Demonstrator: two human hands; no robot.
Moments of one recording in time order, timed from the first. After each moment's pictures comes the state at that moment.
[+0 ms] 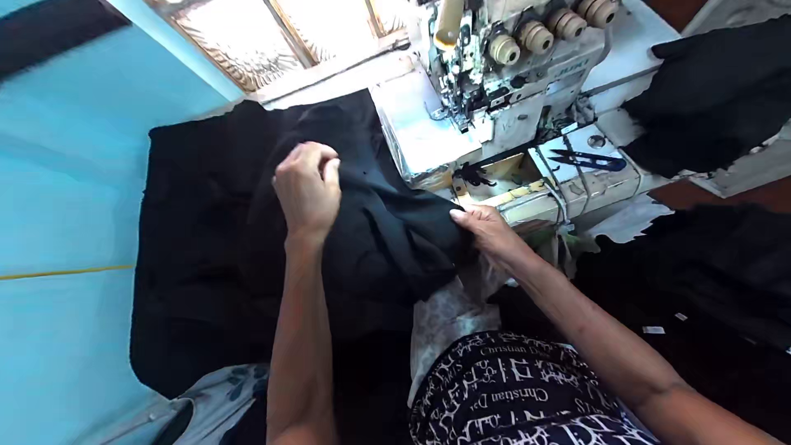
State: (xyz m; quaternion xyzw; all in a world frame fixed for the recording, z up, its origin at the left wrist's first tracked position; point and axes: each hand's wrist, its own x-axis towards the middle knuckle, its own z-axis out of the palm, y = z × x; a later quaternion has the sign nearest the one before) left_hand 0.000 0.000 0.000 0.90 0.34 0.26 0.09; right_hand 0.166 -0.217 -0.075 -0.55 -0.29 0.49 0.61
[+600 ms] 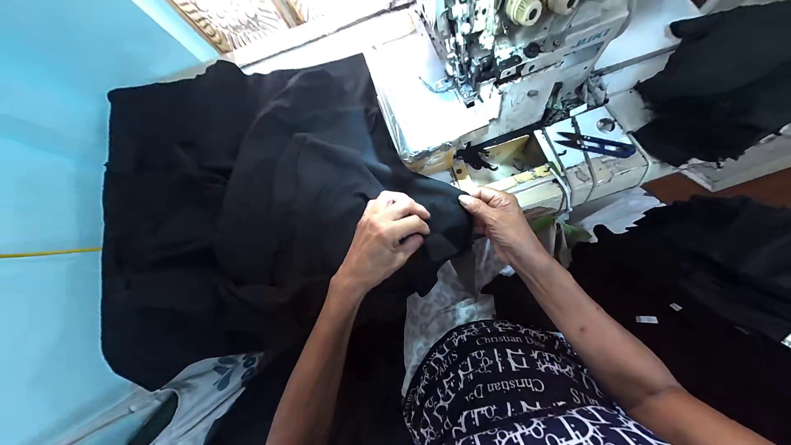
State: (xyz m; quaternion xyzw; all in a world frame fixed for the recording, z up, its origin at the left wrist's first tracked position) left_hand -0.010 -0.081 -0.059 0.95 0.03 0.21 0.23; right_hand 0.165 -0.224 -0.082 -0.57 -0.24 0.43 0.66
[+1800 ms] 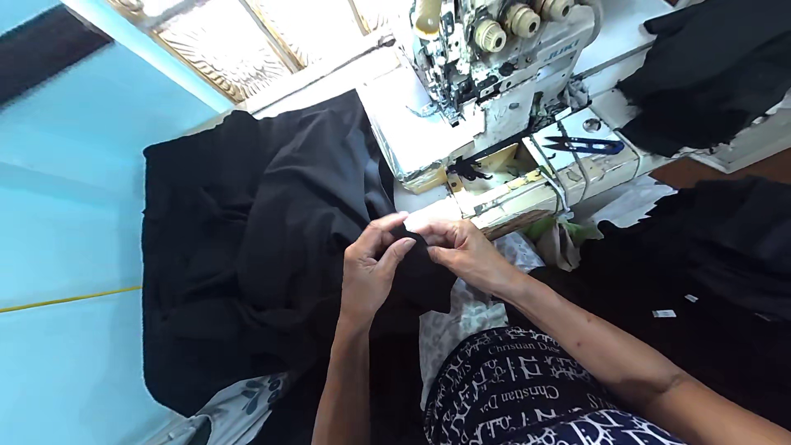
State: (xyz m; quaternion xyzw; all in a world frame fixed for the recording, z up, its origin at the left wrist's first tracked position) left_hand -0.022 -0.106 -0.043 0.81 0.19 0.32 0.45; right_hand 0.127 -0.217 -0.052 -0.52 -0.43 0.42 0.61
